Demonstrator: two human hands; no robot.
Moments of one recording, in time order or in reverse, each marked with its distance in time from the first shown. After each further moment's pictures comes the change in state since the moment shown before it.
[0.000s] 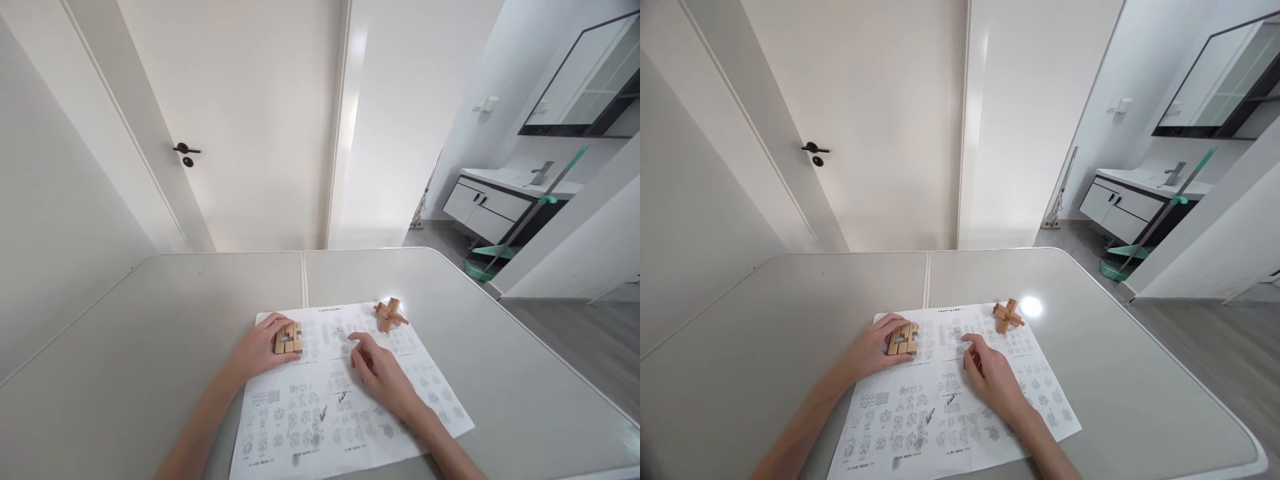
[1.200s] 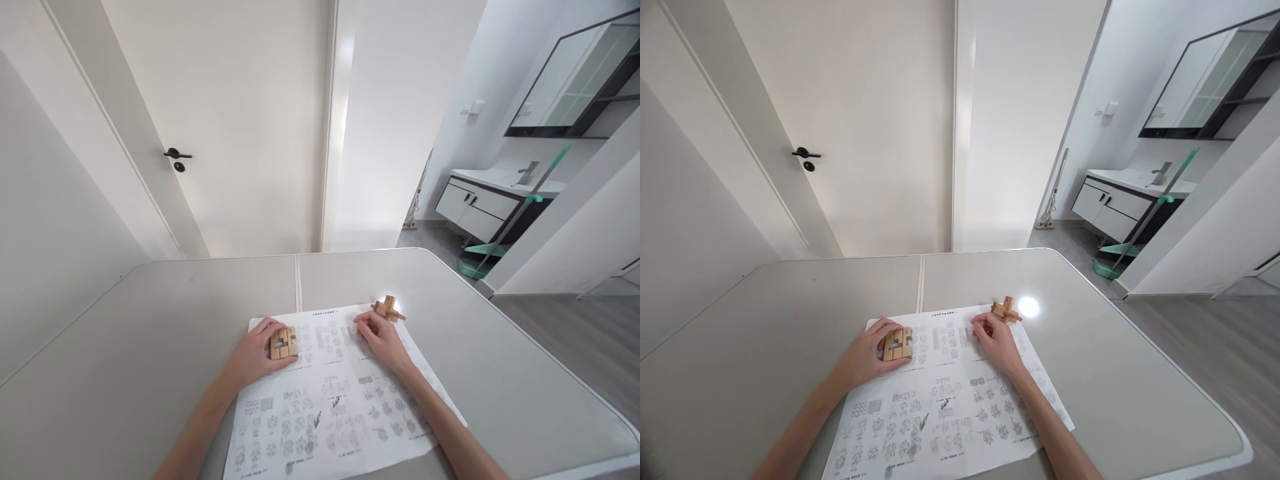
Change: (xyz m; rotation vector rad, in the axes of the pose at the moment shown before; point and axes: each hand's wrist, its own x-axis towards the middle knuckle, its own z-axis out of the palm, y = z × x) left_hand 0.003 0.007 0.003 -0.028 0.064 -0.020; right_hand 0.056 0.047 -0.023 0.252 0.218 0.091
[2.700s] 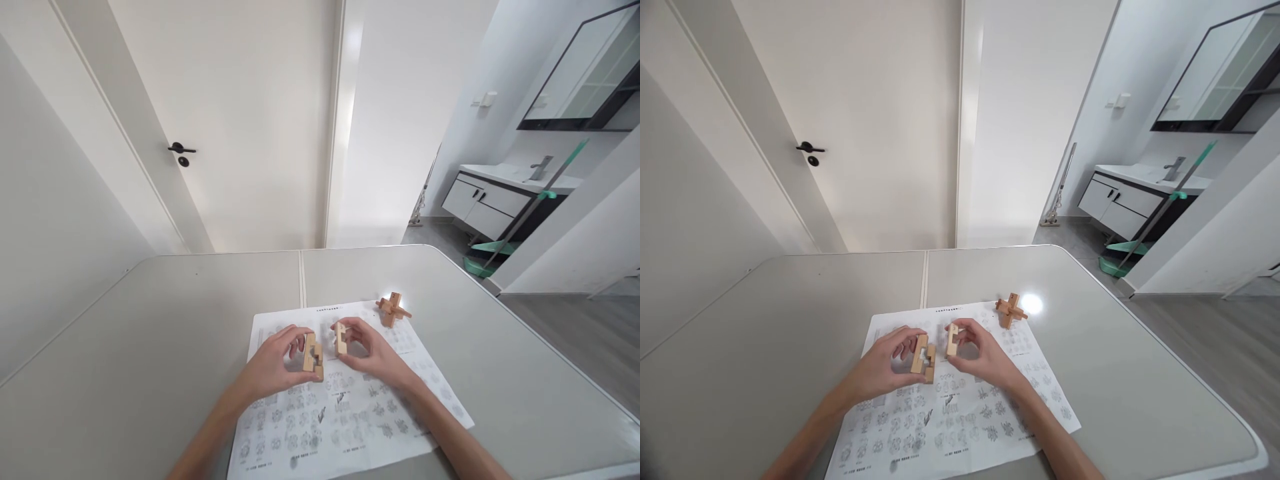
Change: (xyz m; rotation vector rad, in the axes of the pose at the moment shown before) left_hand -0.008 0.053 0.004 -0.149 -0.157 -0.031; right_hand -0.029 -0.041 0.016 0.121 -0.414 -0.097
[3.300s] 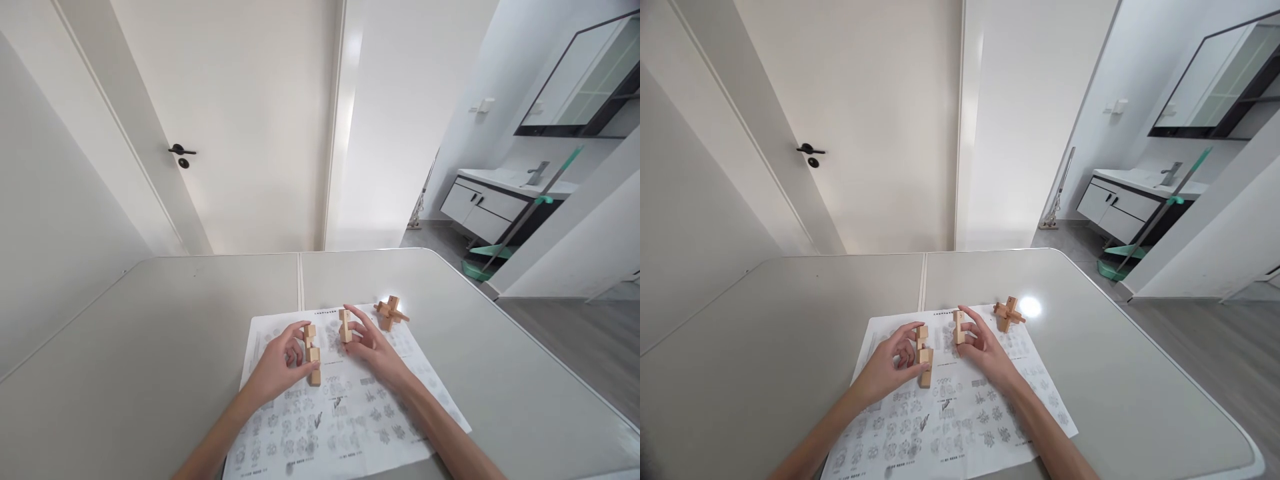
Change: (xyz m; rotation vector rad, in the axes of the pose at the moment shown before) left_hand 0.007 -0.009 0.027 -0.310 0.110 -0.136; right_hand 0.003 0.007 -0.001 0.423 0.116 0.157
